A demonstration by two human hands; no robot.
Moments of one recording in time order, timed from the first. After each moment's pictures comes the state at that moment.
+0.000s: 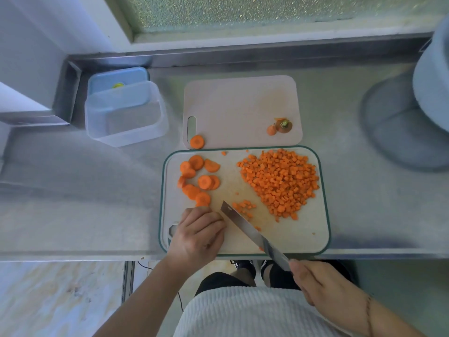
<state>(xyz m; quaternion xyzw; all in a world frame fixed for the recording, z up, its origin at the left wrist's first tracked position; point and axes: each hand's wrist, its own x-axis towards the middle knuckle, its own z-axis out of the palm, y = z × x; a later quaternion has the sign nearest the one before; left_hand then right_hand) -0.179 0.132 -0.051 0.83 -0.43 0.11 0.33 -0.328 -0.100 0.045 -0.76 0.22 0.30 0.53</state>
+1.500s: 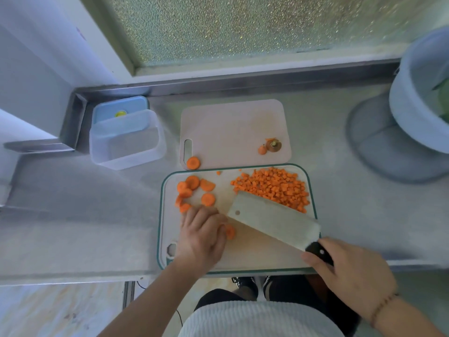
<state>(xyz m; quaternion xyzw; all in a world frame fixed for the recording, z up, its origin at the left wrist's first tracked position) -0.164 0.100 -0.033 0.86 -0.38 0.10 0.33 -0.326 -0.153 0.032 -0.98 0.14 0.06 0.11</state>
